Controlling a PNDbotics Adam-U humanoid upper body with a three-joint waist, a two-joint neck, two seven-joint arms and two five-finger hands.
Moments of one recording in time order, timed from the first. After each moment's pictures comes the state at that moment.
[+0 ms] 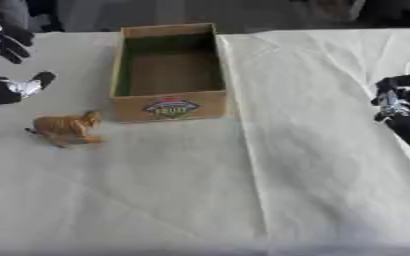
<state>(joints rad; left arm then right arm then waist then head) -0.42 0.71 -0.05 -1.69 -0.25 0.06 -0.24 -0.23 -0.41 -0.06 -1.69 -0.07 -0.07 -0.03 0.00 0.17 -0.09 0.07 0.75</state>
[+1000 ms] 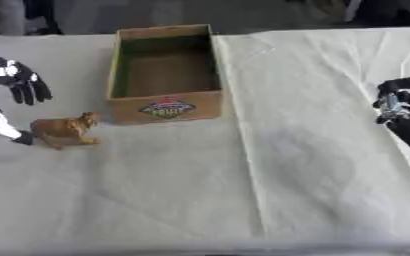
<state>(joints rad) -0.52 0.82 -0.20 -1.52 -0.36 0.04 -0.82 -0.22 -0.42 -0.06 -1.69 -0.07 -0.07 -0.02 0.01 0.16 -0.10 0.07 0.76</state>
